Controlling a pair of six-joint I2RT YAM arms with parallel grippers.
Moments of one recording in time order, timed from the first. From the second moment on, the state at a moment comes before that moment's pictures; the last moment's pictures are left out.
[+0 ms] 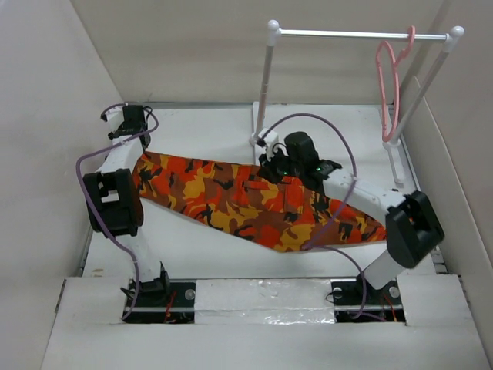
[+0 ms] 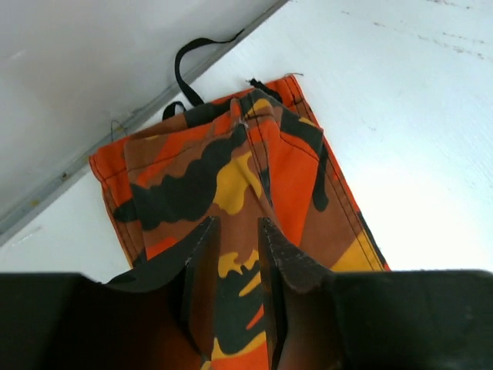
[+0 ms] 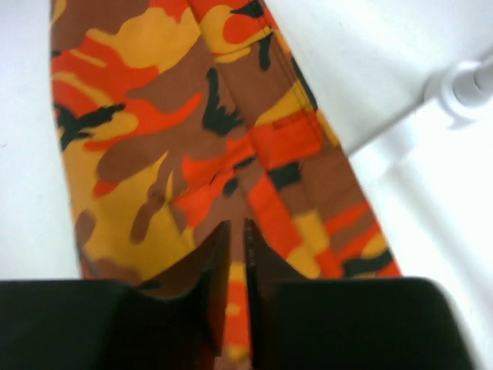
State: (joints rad) left arm 0.13 1.82 1.39 -0.42 -0.57 -0.53; right arm 0.63 1.52 1.06 -0.05 -0.33 -0.13
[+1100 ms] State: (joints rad) left arm 0.17 2.06 1.51 -0.51 -0.61 -0.42; right arm 0.63 2.11 1.51 -0.19 -0.52 -0.26
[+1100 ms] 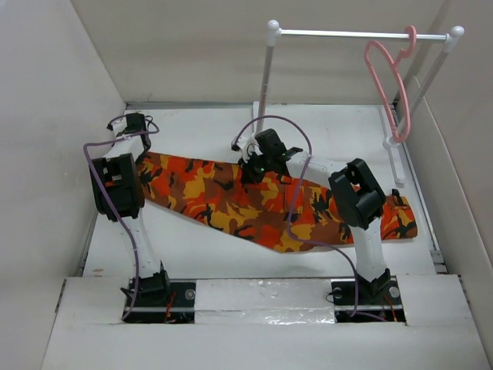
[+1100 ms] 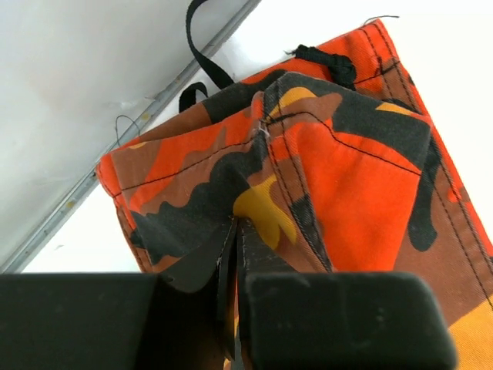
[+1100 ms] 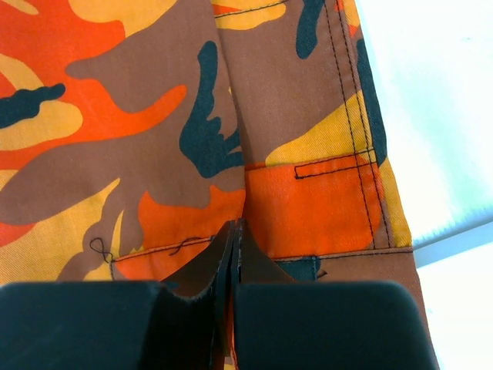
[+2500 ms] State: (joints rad) left arm 0.16 2.06 1.59 -0.43 -0.47 -0.42; right arm 0.60 1.95 1.37 -0.04 -0.51 -0.19
